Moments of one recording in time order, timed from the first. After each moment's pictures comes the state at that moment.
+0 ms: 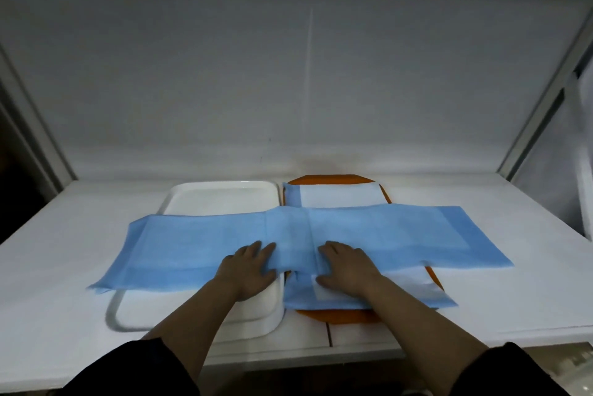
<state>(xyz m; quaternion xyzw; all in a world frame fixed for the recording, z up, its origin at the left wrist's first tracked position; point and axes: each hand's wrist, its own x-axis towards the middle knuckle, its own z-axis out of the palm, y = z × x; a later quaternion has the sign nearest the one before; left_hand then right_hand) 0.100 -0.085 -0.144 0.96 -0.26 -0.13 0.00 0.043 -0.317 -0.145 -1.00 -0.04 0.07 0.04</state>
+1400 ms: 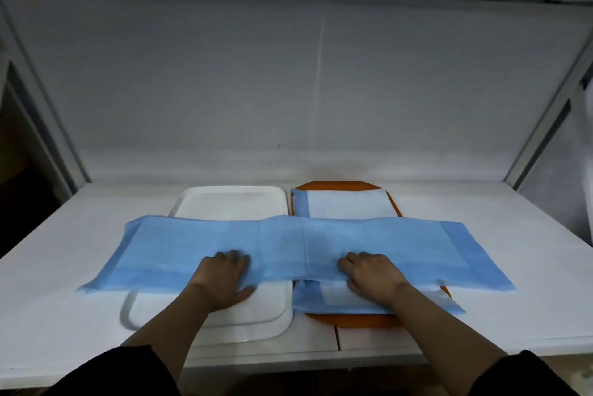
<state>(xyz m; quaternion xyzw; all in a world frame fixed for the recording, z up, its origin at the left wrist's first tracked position) 0.094 -0.032 -0.137 0.95 -0.28 -0.02 -0.15 0.032 -0.343 -0.149 -0.97 -0.15 -0.05 -0.16</state>
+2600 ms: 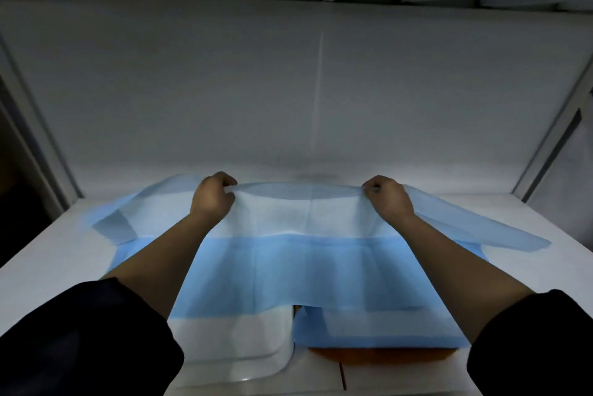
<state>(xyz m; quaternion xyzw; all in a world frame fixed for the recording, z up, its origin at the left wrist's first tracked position) 0.217 -0.055 -0.035 0.92 -0.07 0.11 0.36 0.135 -0.379 -0.035 -0.91 0.18 -0.18 0.33</state>
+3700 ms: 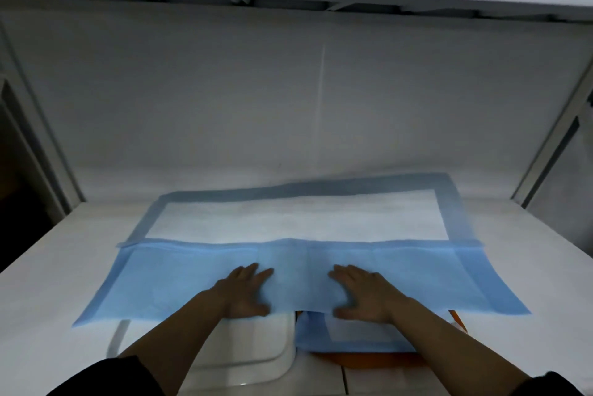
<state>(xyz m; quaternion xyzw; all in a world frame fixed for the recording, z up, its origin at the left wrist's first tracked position) 0.141 -0.056 -0.140 0.94 -0.28 -0.22 0.01 0.057 -0.342 -0.135 -0.98 -0.07 0.16 0.07</state>
